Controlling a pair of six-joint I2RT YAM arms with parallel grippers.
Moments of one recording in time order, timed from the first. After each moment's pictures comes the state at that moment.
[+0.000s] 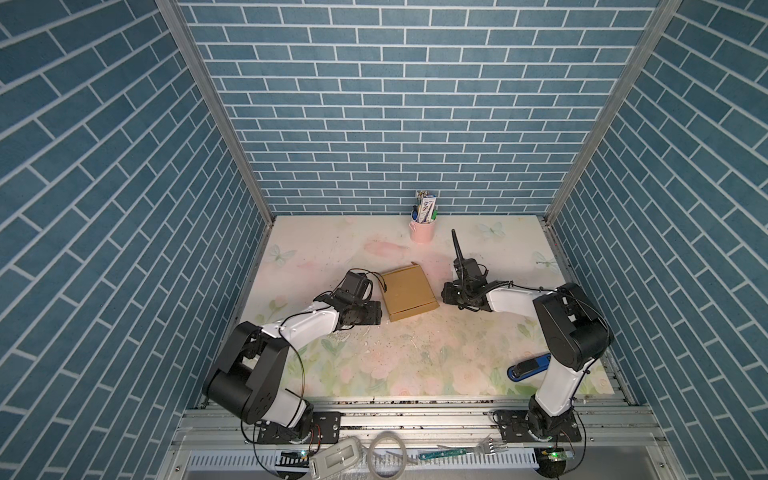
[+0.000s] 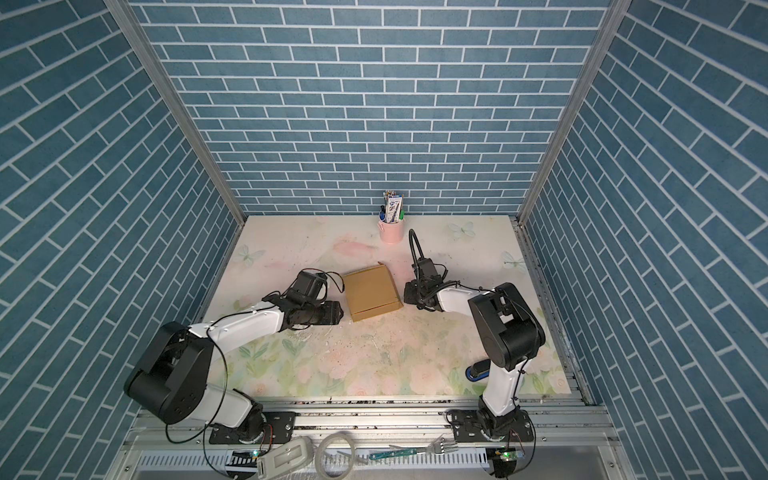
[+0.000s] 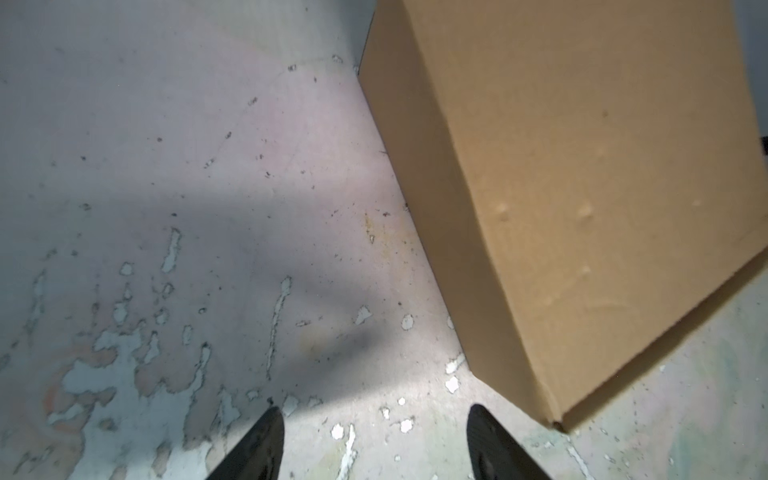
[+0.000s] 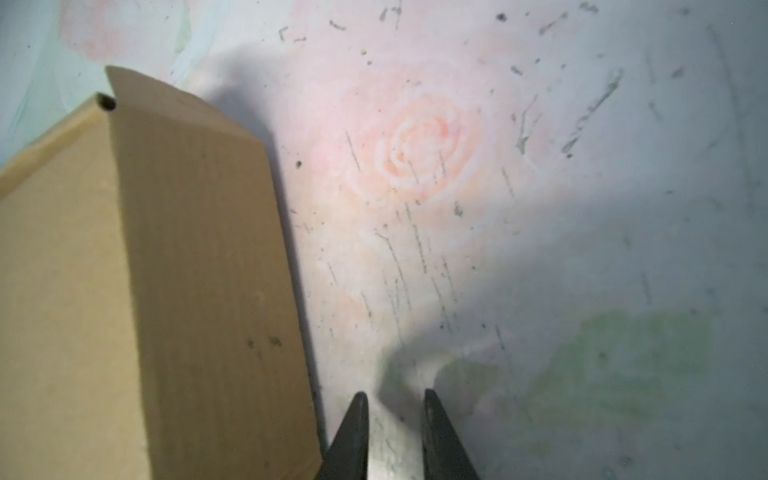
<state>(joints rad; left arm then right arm) -0.47 1.51 0.76 -0.31 0.11 -0.45 0.55 1.81 0.95 -0.06 -0.10 0.50</state>
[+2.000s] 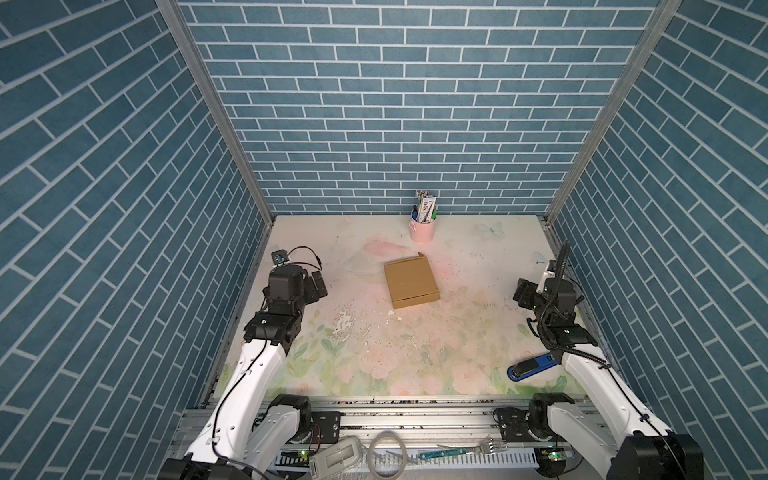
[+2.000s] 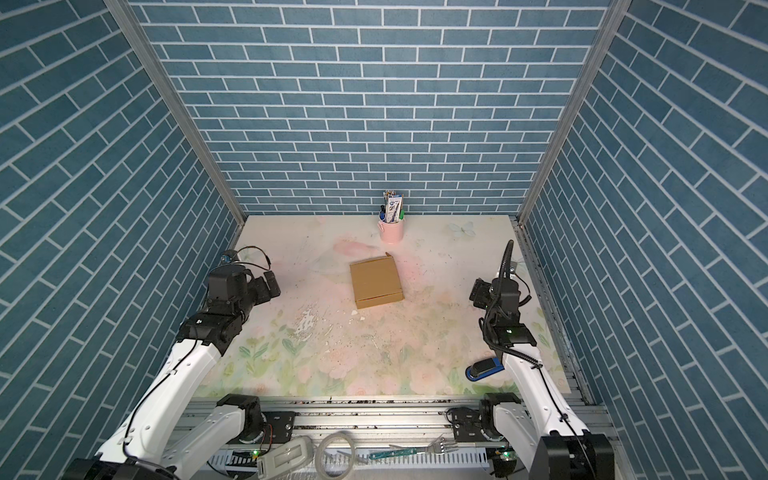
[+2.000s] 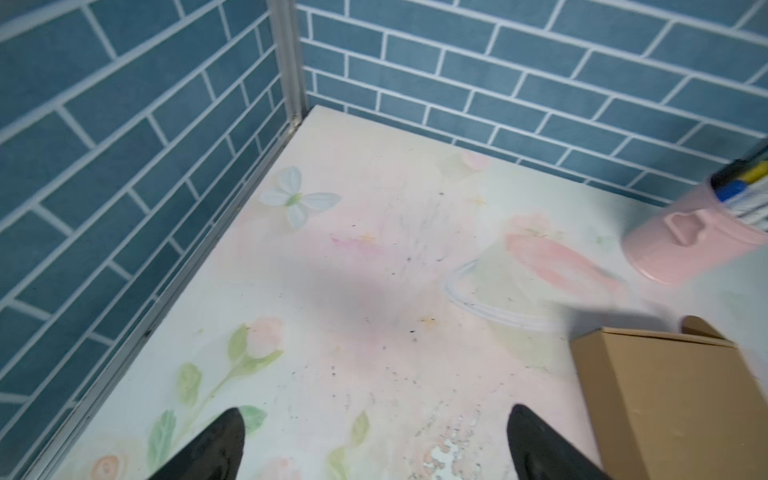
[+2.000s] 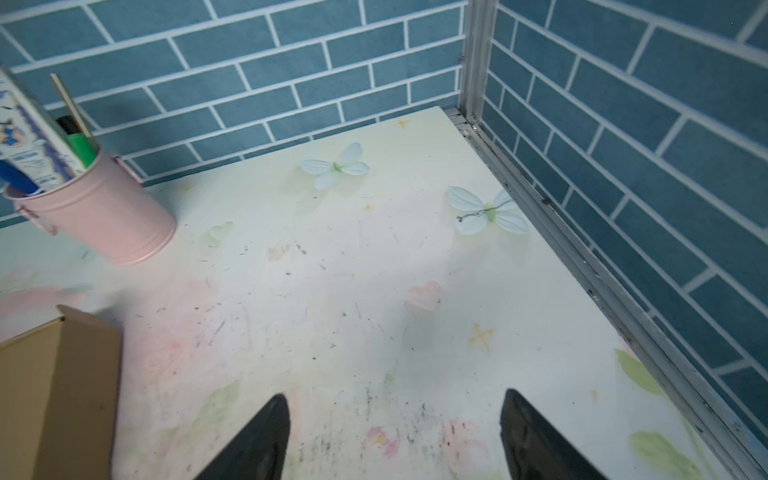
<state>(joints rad) -0.07 0.94 0.74 -0.41 -0.27 -0.33 0.04 0.94 0.47 -0.01 0.18 0.23</state>
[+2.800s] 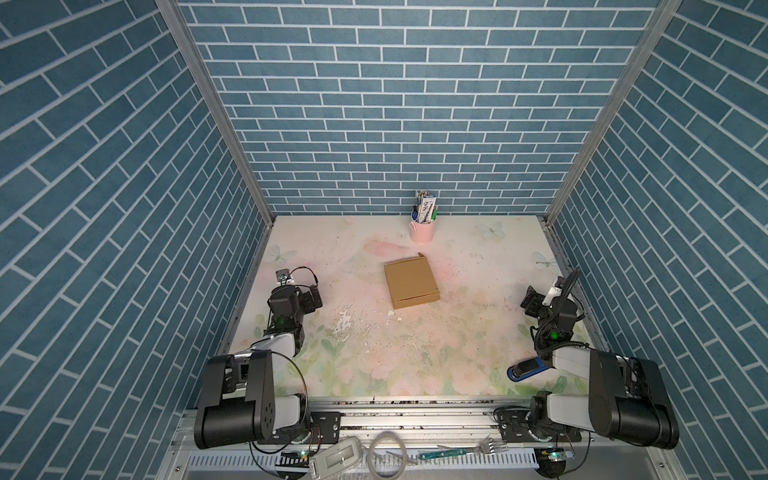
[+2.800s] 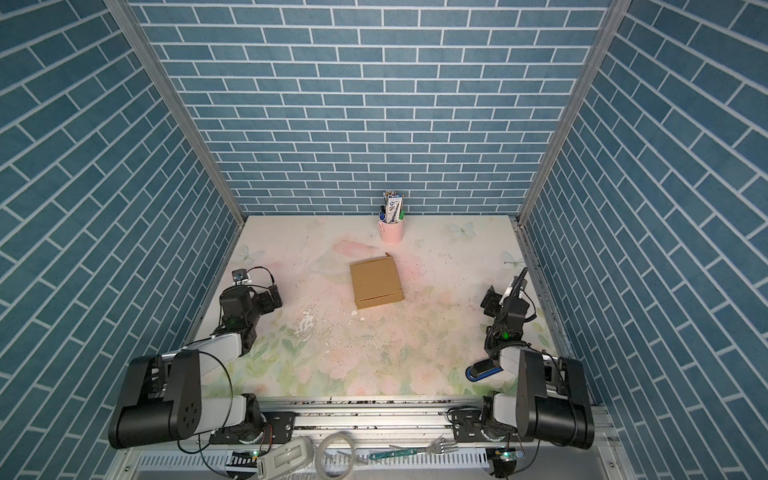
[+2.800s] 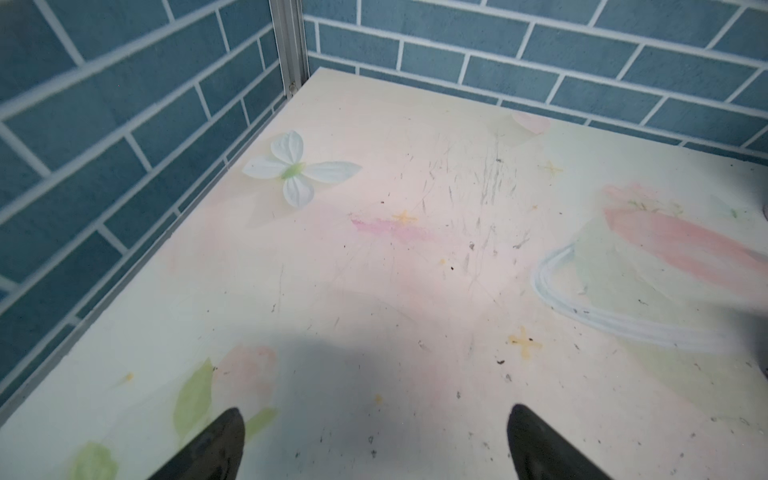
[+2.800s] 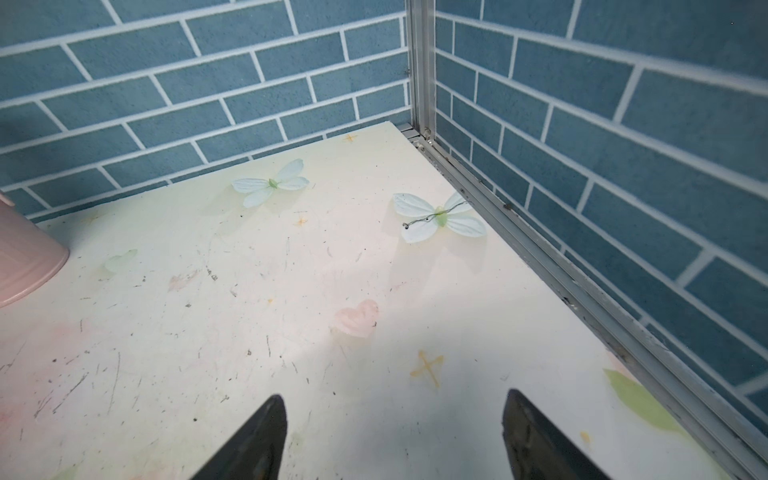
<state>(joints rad) 0.08 1.33 0.38 0.49 -0.10 -0.14 -0.12 1.38 0.24 0.82 0.08 0.15</state>
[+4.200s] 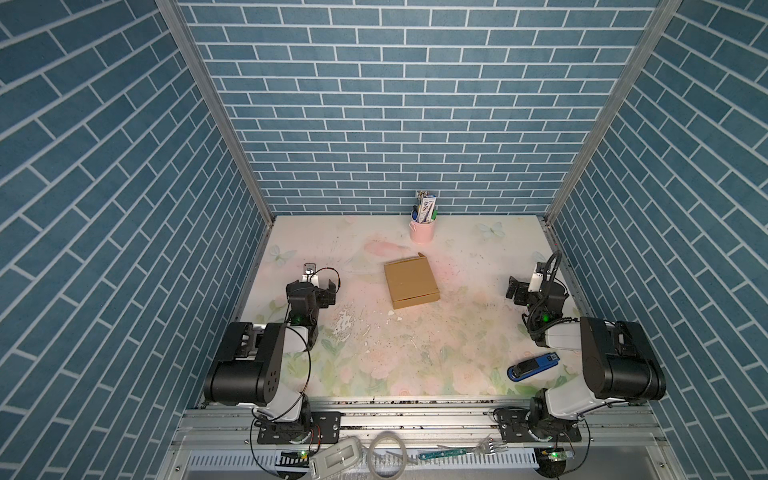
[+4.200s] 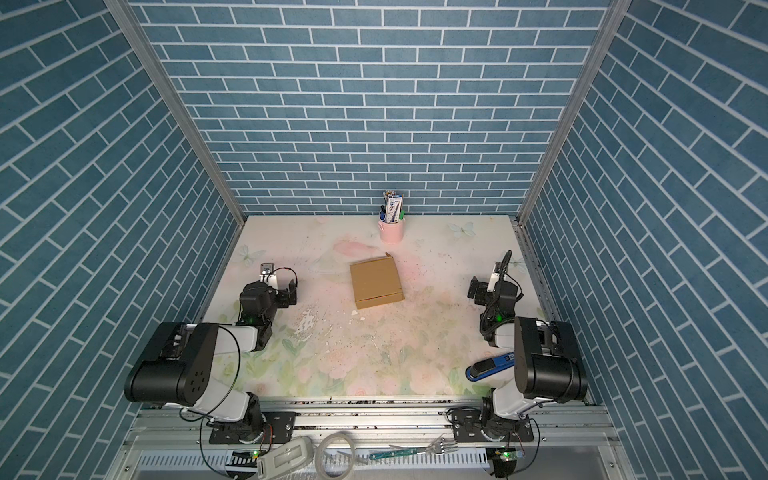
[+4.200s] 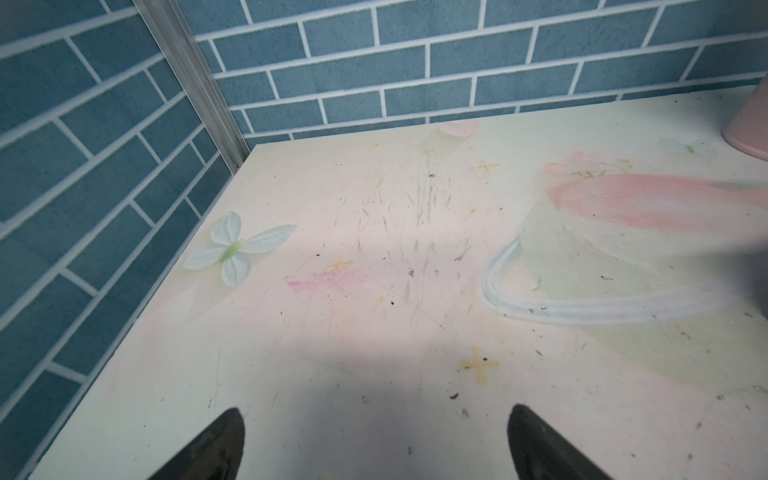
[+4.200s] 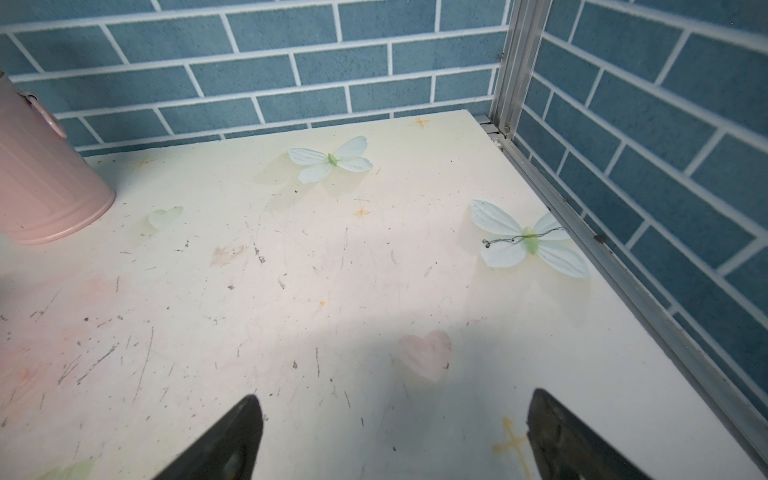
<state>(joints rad) -0.04 1.53 0.38 0.77 -0.16 0.06 -0.05 1.54 0.40 0.78 0.00 0.05</state>
